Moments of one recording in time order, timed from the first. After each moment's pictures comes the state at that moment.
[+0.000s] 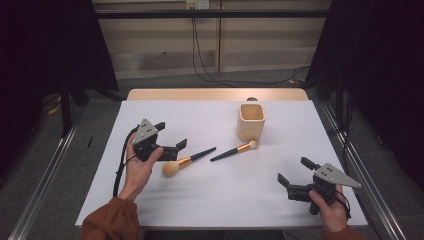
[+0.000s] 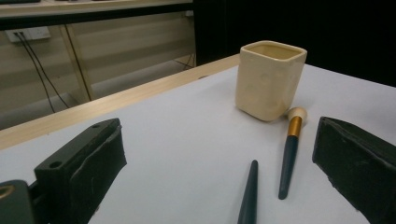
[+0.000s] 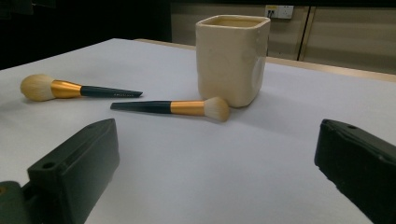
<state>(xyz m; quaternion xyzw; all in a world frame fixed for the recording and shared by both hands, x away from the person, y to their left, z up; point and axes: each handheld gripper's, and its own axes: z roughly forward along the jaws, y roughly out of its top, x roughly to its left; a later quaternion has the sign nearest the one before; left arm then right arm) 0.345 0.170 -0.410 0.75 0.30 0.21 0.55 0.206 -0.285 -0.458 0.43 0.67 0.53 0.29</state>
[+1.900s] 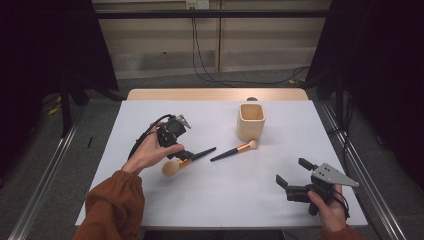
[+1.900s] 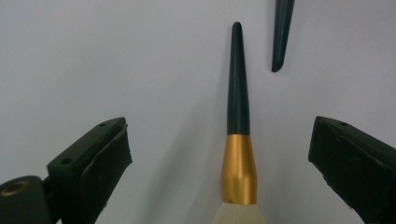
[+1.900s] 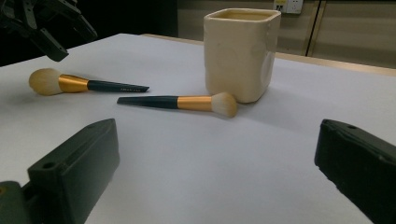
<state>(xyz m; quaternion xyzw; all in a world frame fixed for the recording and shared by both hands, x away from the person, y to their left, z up) 0.400 0.118 -0.407 0.95 0.22 0.04 0.23 0.208 -0.283 -0.460 0.43 0.68 0.53 0.28</state>
